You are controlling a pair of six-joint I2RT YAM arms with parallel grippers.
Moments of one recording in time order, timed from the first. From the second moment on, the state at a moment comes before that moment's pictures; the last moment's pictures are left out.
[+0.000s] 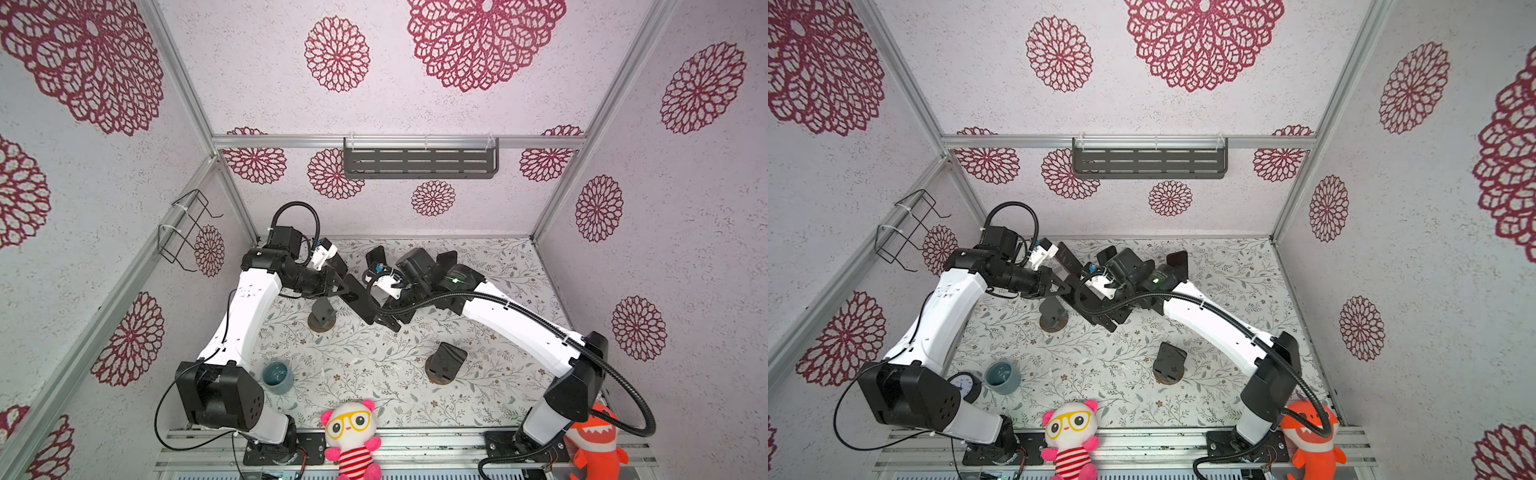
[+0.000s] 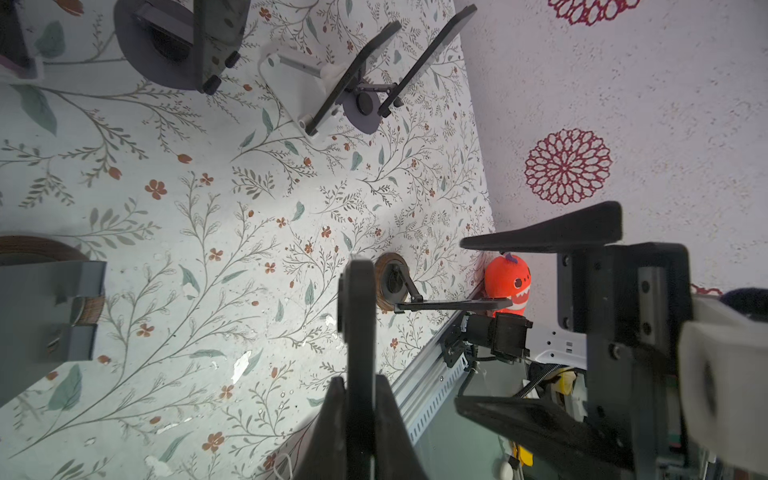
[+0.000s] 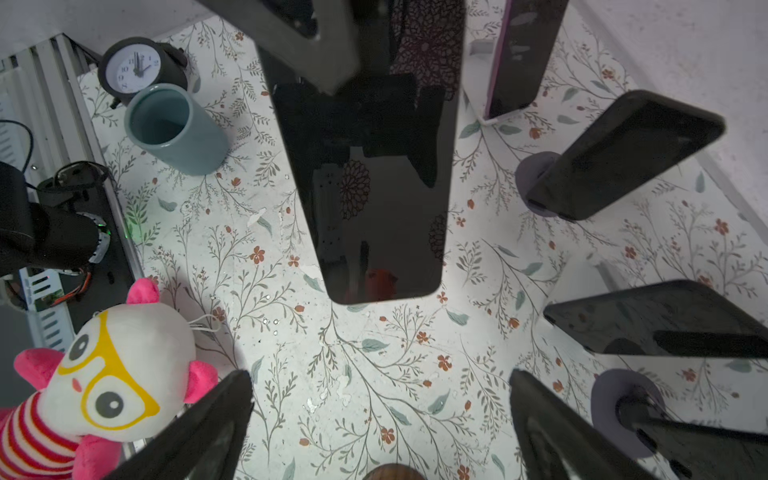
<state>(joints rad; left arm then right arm) -0.11 1.54 1.53 -1.16 0.76 -0.05 0.89 1.69 1.70 -0.89 -0.14 -0.17</state>
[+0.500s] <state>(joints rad) -0.12 1.56 1.53 -1.19 0.83 -0.03 0.89 1.75 1.71 -0.76 -0.22 -0.23</state>
